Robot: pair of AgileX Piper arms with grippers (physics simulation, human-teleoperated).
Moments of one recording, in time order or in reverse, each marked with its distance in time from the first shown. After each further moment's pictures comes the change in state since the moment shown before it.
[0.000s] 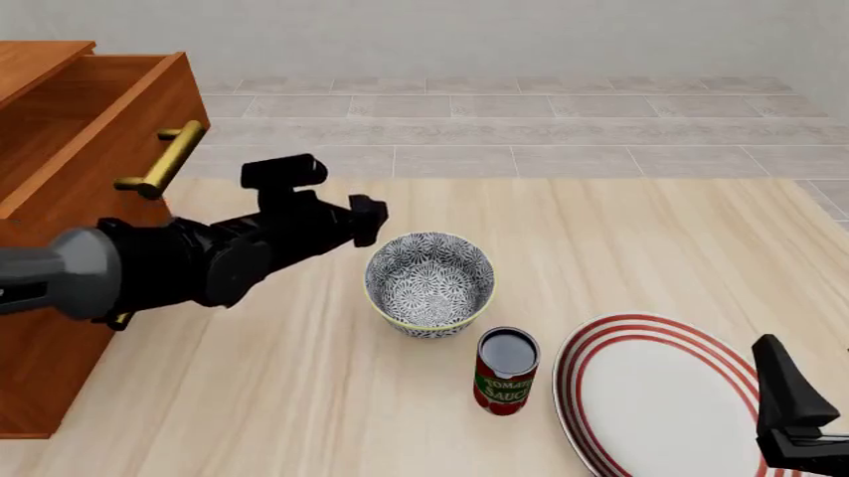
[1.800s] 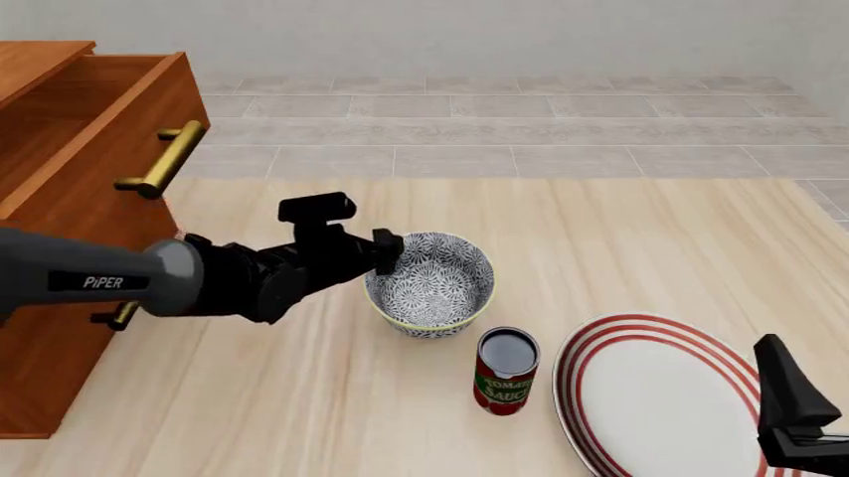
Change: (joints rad) left arm -0.016 0.210 -0.036 -0.083 -0.033; right arm -0.007 -0.003 0.001 0.000 0.005
